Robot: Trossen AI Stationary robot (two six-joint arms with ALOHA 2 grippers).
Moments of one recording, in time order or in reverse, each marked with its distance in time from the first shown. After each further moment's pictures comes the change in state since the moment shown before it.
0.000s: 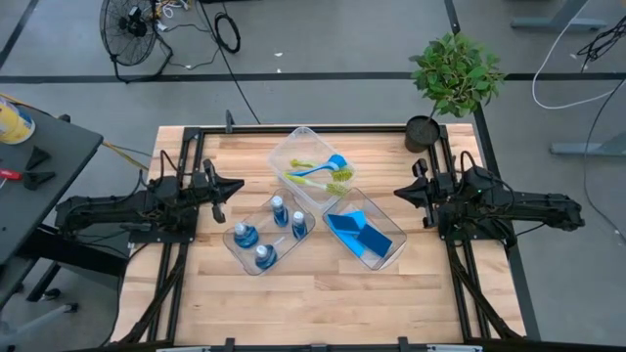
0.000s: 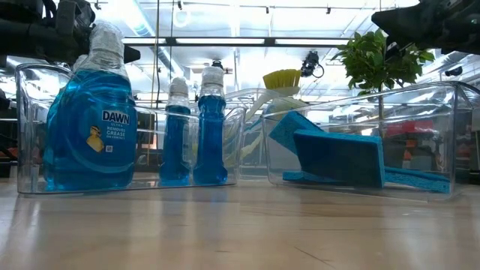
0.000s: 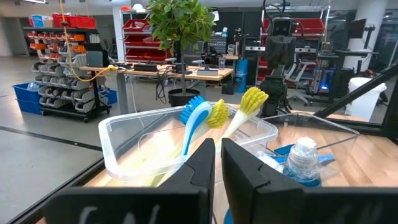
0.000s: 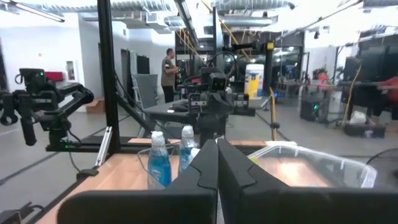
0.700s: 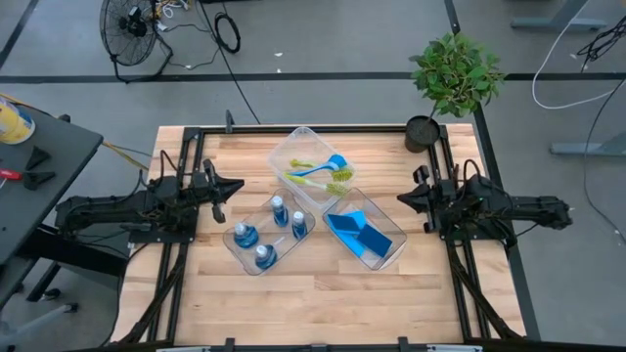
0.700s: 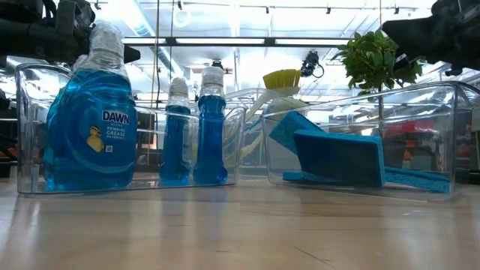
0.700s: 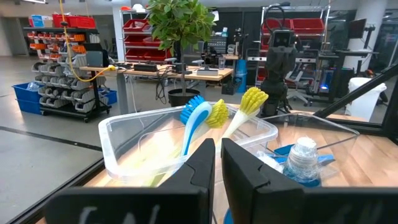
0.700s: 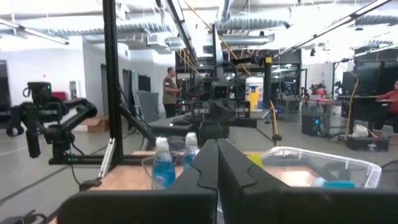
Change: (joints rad) left arm 0.000 0.000 0.000 0.000 0.000 0.000; right arm 0.076 -0.178 -0.153 0.049 0.088 0.012
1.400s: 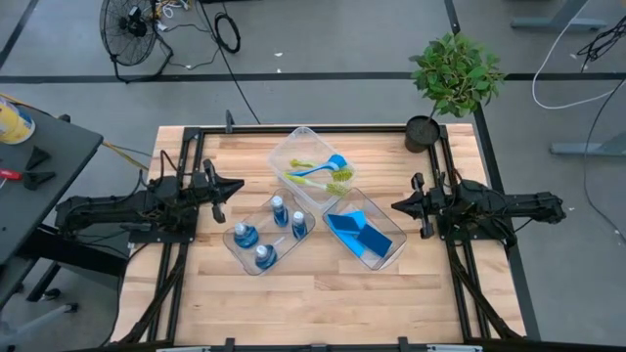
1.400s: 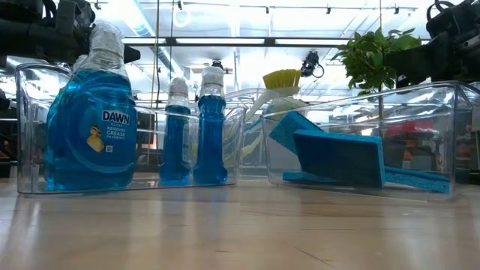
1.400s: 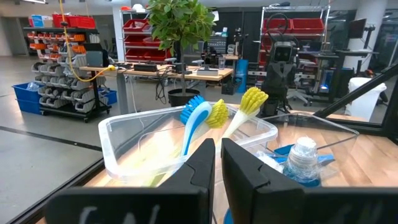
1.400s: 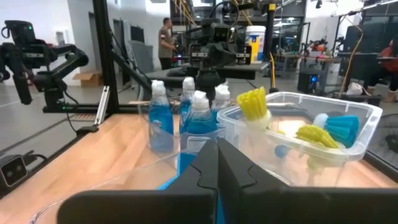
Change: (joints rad) left arm 0.000 0.000 0.000 0.000 0.000 0.000; right arm 0.089 -0.065 -0.011 -0.261 0.100 -0.045
